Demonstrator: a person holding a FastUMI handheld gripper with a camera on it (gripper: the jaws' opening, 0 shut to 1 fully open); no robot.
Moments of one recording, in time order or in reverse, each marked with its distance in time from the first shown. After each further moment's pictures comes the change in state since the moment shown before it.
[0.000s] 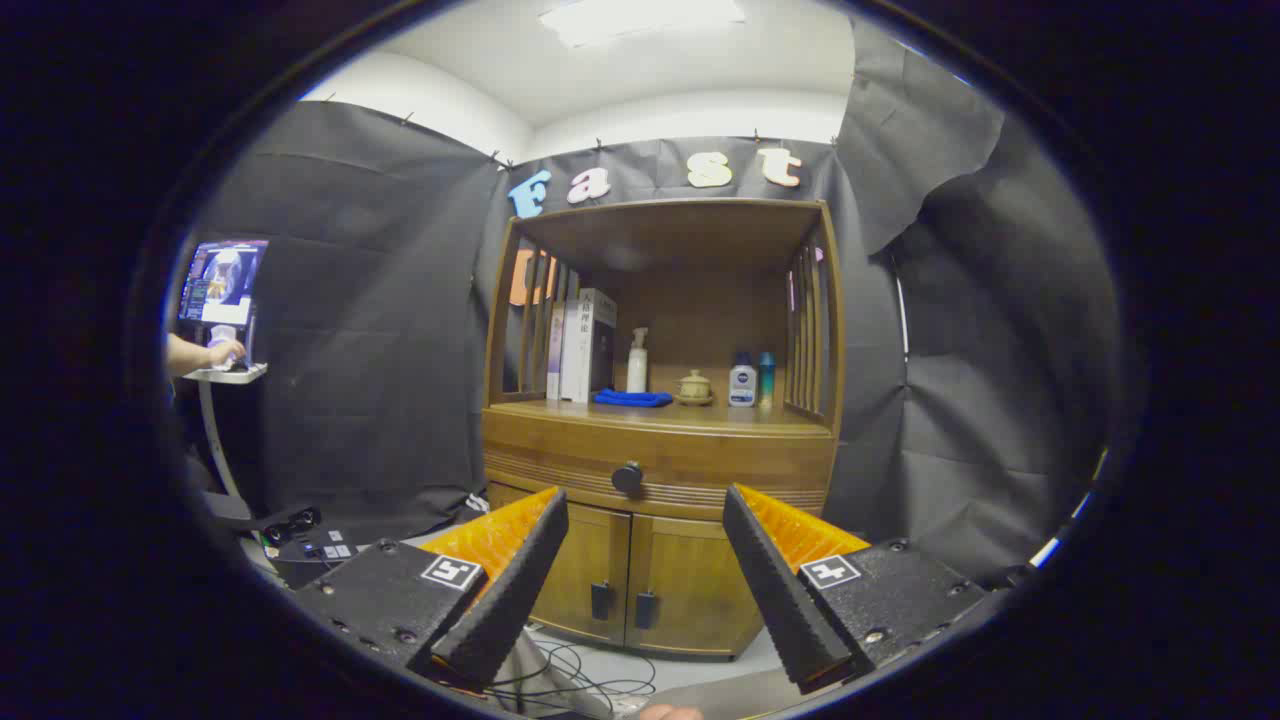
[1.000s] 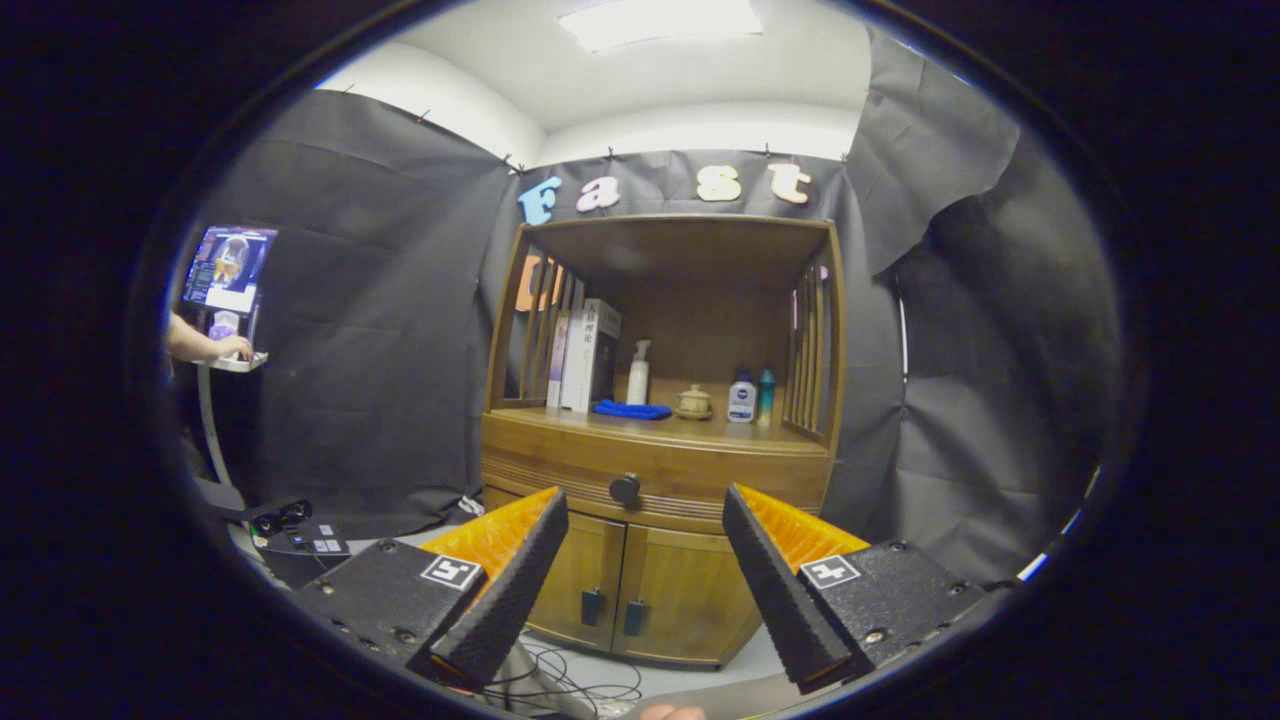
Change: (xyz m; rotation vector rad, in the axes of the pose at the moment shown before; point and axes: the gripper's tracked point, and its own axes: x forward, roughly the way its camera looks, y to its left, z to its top) arm -0.003 0.000 0.009 -0.039 -0.037 -0.002
